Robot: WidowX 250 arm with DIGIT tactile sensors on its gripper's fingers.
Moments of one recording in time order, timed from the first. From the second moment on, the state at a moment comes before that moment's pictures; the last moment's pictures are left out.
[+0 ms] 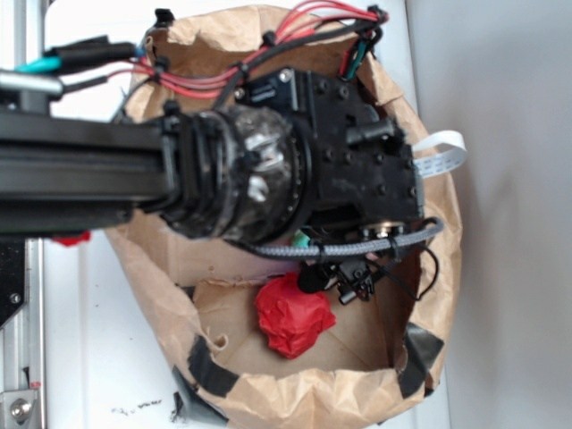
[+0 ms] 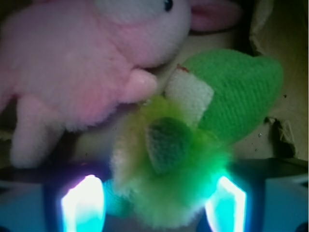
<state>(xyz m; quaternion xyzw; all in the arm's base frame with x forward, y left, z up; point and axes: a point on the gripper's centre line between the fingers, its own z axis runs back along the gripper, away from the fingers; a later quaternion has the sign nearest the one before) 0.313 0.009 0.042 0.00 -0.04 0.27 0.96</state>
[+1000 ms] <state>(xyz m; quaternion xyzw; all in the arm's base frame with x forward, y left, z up) 0.300 0.017 0.068 -0.03 -0.03 0.24 0.97</state>
